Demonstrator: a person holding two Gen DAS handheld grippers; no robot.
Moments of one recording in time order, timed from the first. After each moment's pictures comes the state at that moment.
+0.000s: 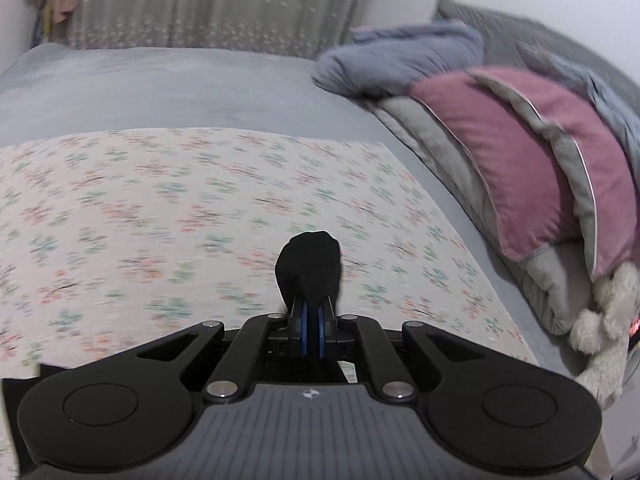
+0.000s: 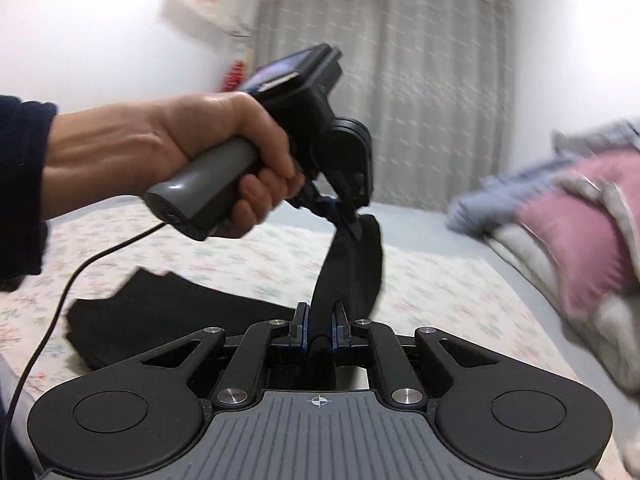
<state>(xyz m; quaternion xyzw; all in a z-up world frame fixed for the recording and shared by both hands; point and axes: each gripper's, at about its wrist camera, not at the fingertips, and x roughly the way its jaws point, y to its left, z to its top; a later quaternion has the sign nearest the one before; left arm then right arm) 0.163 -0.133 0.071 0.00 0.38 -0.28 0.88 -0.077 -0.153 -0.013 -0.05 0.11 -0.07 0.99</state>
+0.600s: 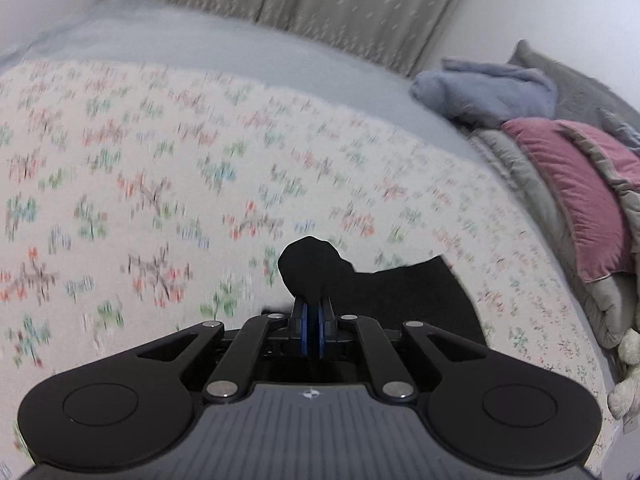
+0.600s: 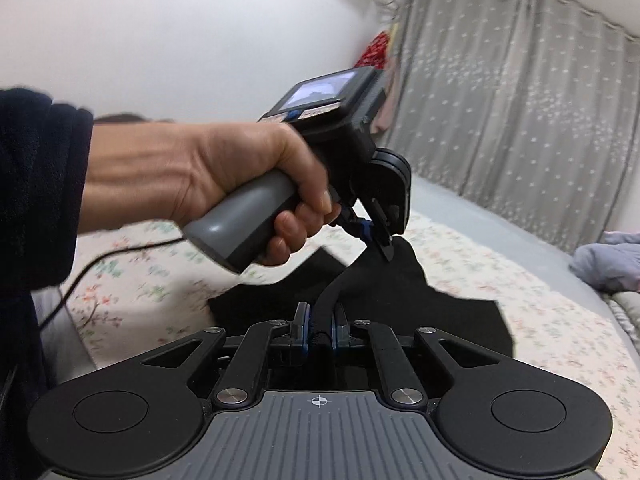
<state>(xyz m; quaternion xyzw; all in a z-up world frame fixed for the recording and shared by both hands) 0.207 0.051 0.001 -0.07 0.38 -0.23 0.89 0.011 0.024 -0.043 -0.16 0.17 0.08 0.97</state>
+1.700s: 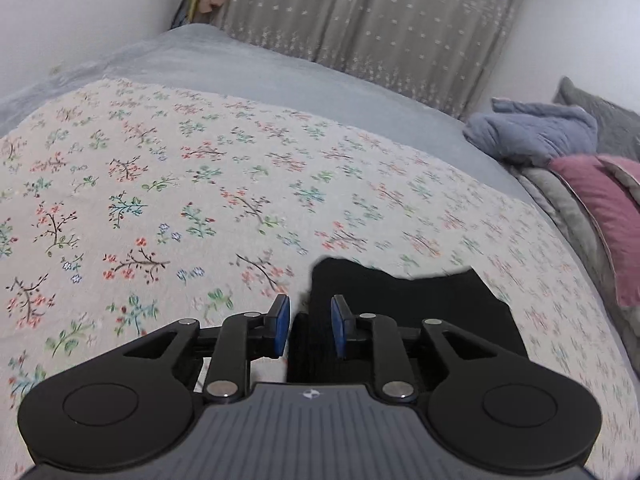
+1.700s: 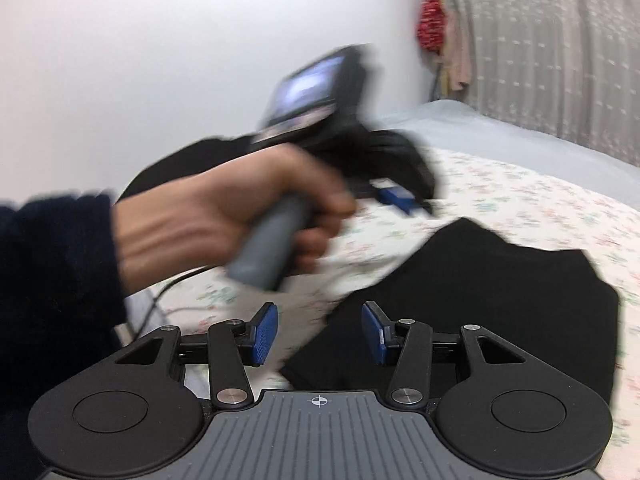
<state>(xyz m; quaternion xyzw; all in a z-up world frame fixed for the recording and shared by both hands) 0.155 0.104 0.006 -0.07 0.34 -0.13 0.93 0.023 -0.008 -0.011 -0.02 0.24 0.23 0.94</state>
